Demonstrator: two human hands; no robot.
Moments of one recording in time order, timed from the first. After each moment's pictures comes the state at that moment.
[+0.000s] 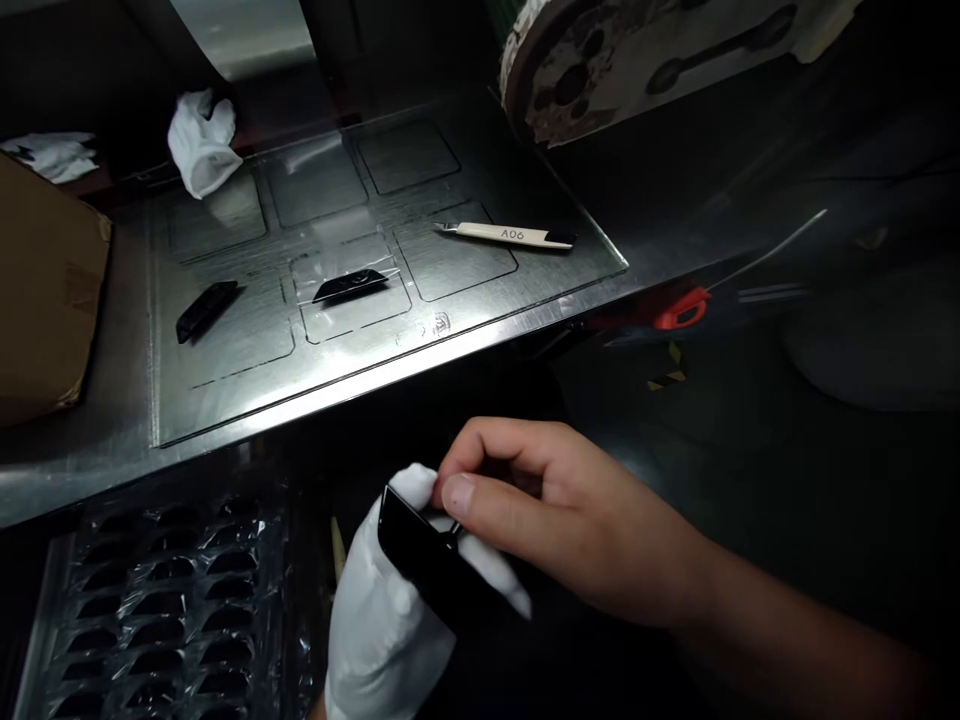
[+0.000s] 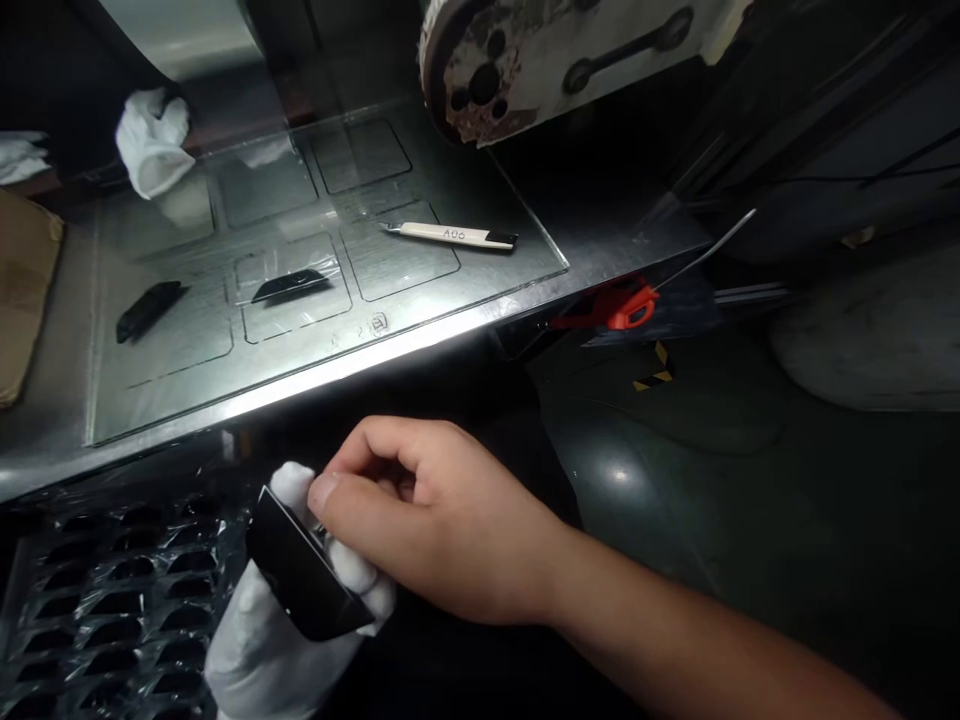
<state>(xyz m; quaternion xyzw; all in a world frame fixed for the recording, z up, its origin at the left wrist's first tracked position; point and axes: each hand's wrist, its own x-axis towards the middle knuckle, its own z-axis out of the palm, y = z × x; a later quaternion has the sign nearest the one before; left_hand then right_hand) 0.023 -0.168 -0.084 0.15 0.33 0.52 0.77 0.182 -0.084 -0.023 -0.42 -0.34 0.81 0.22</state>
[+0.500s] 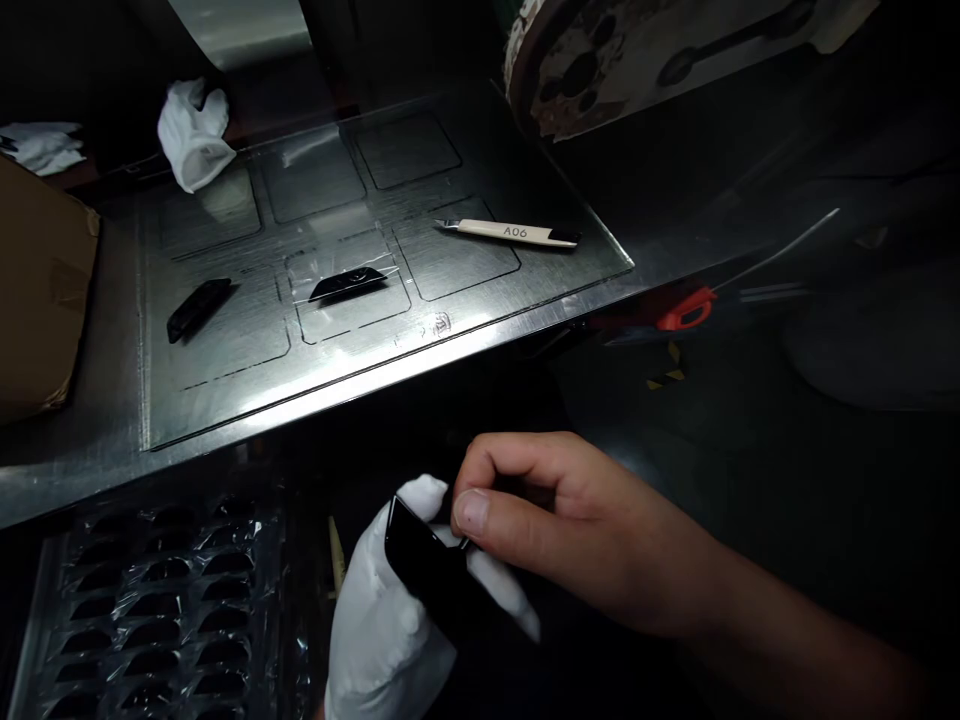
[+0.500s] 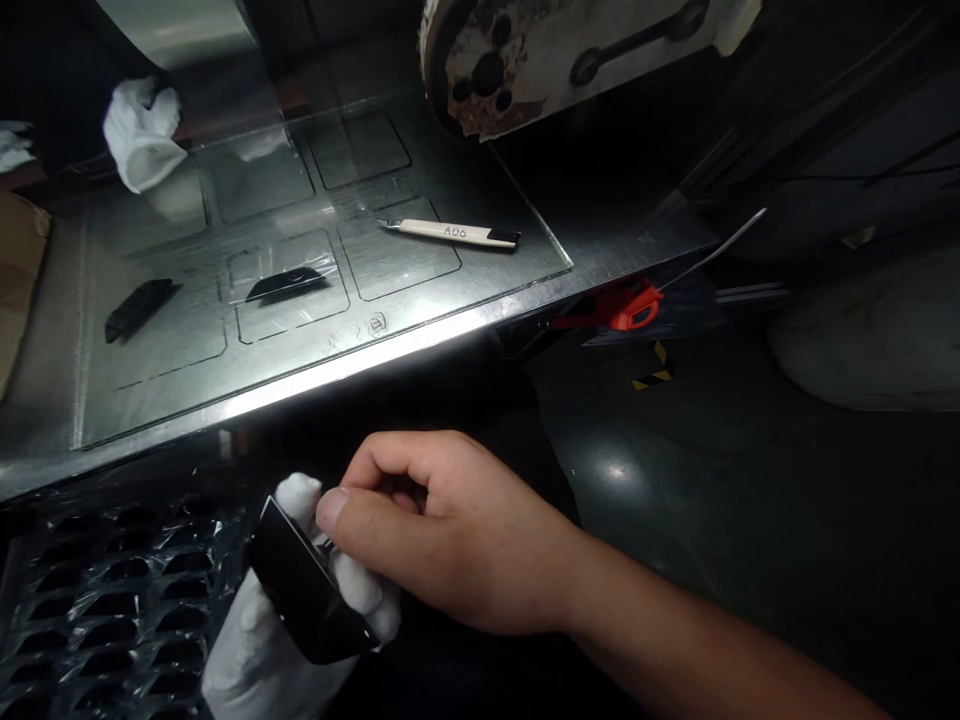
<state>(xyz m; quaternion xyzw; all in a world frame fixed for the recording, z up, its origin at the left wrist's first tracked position) 0.012 -0.165 -0.097 0.16 0.31 0.43 0.83 0.192 -0.085 -0.031 -0.41 -0.36 0.81 0.20</state>
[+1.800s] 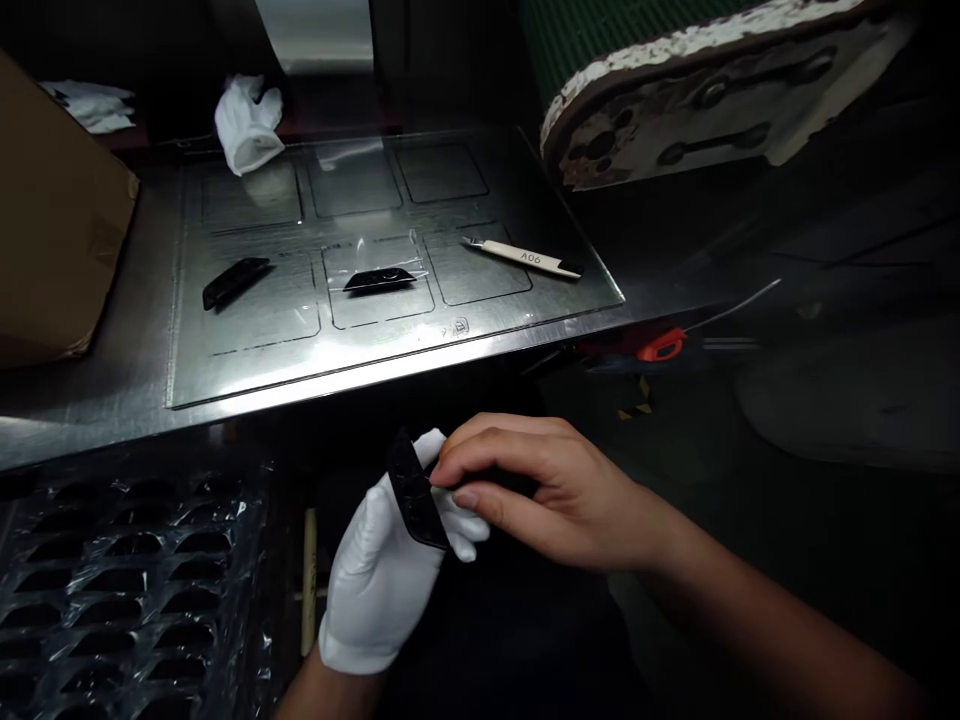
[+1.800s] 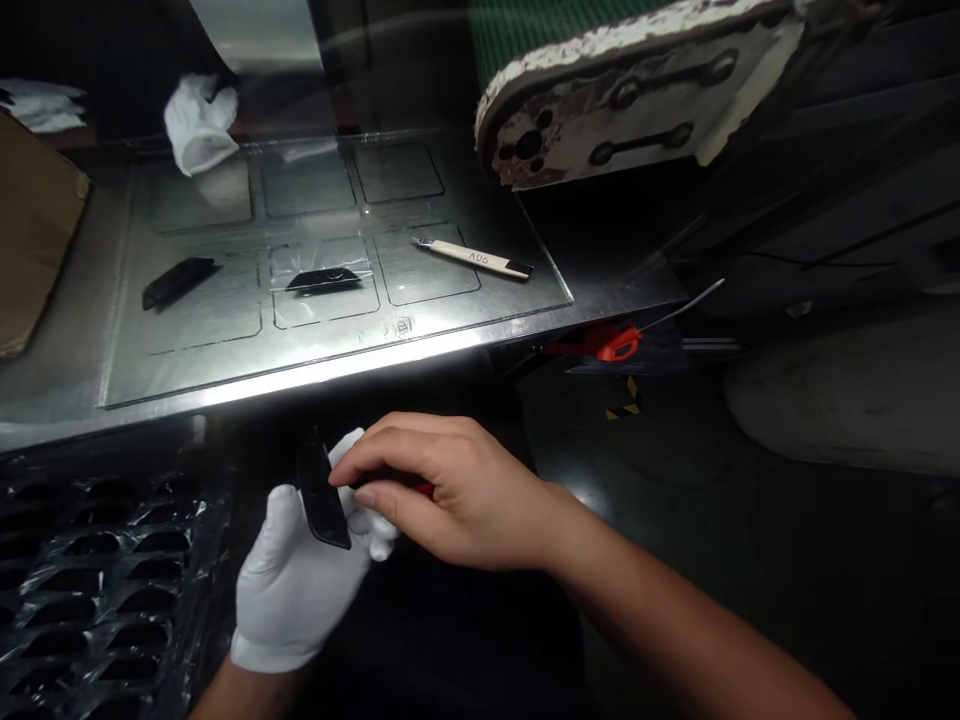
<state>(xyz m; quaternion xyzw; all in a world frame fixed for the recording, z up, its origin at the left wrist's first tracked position) 0.018 -0.165 -0.103 0.10 0.30 0.57 0.76 0.192 -0.072 -0.043 -0.28 -0.75 0.54 0.28</state>
